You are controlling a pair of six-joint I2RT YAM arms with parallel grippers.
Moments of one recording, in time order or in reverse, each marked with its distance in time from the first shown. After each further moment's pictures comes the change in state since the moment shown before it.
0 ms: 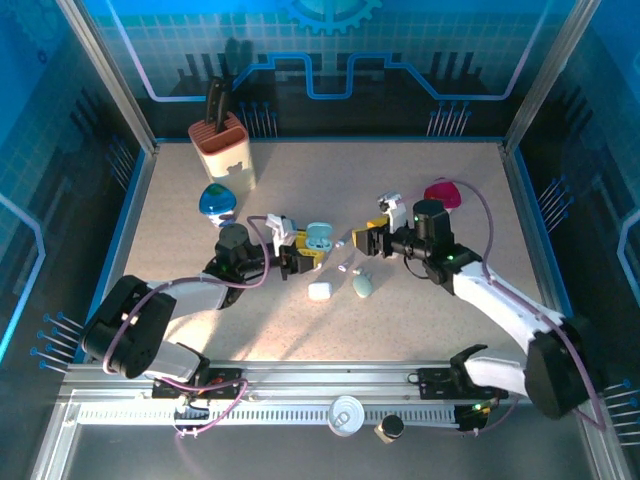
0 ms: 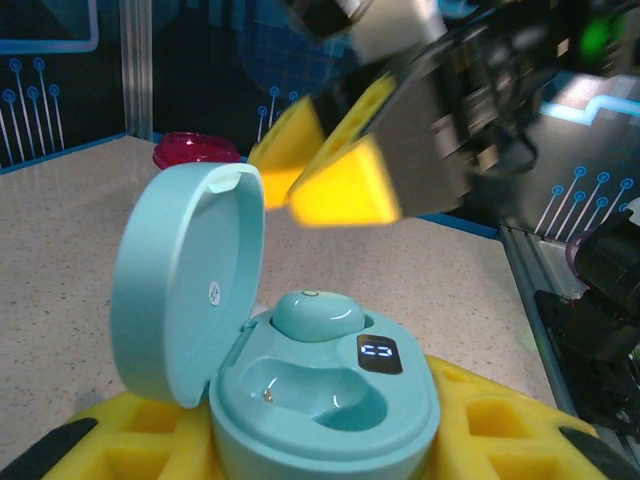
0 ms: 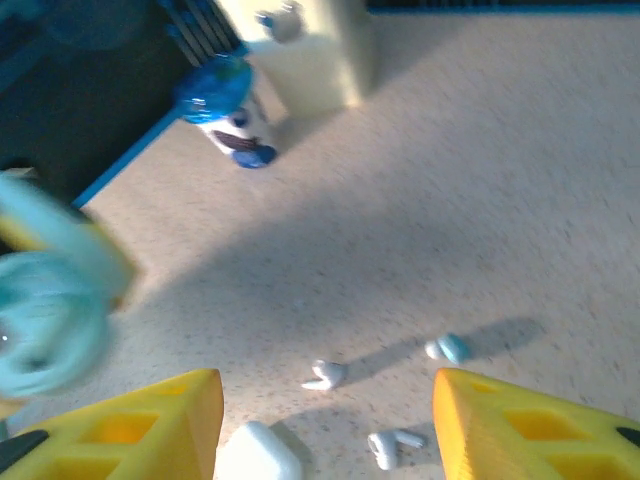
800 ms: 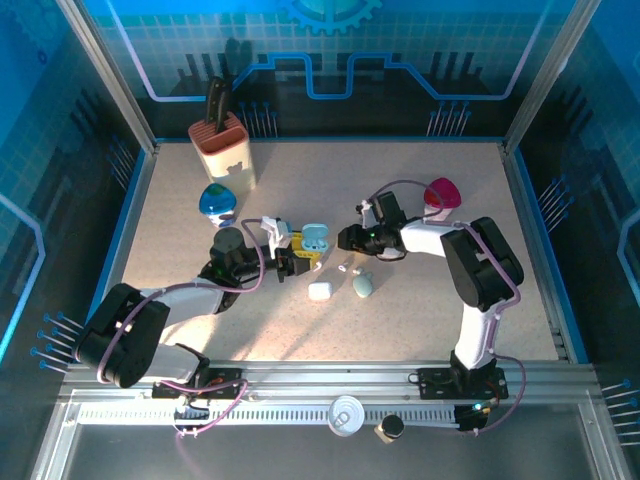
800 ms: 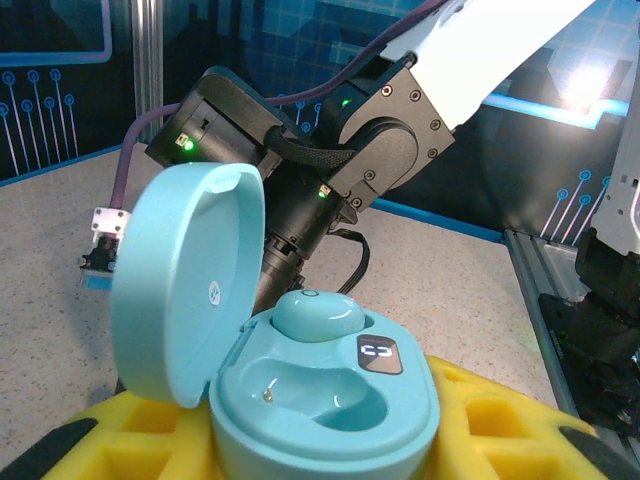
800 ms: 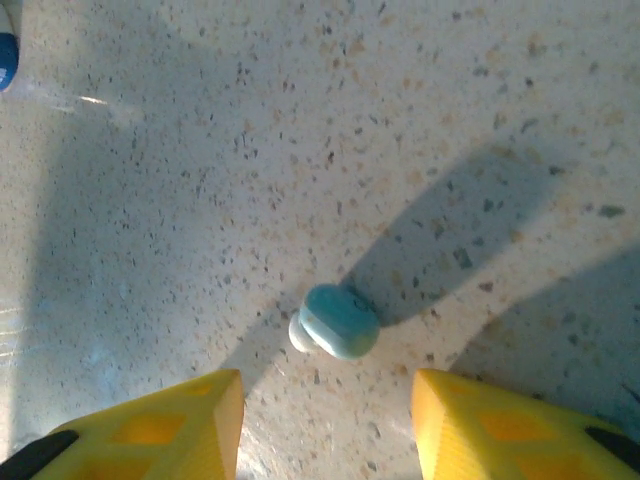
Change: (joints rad) left arm 0.006 -0.049 -0.037 -0.002 -0.013 0.000; right arm 0.018 0.659 0.319 -0.105 -0.037 0.296
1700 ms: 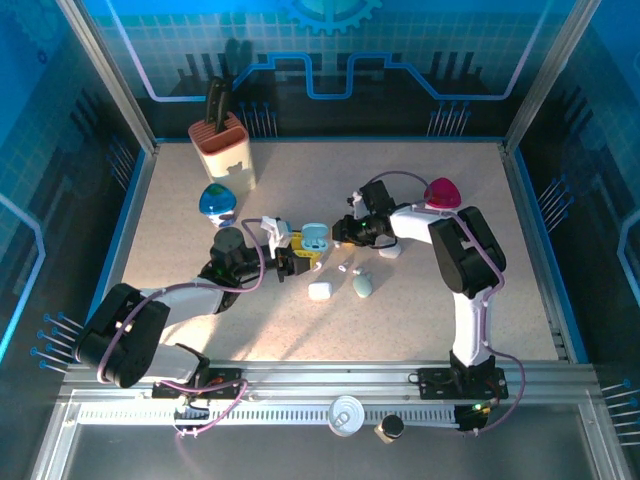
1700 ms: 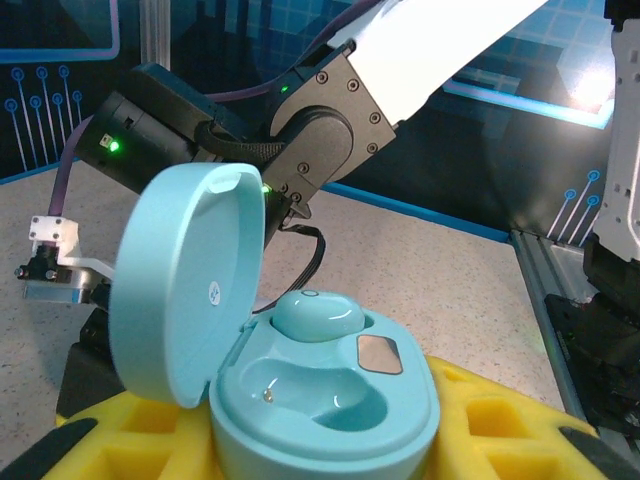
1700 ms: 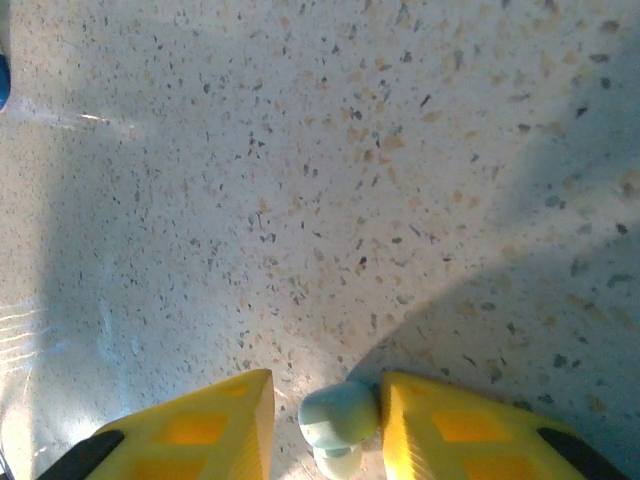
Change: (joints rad) left arm 0.001 0.000 0.000 -0.015 -0.014 0.003; right arm 0.003 0.140 0.207 -0.124 -0.034 -0.003
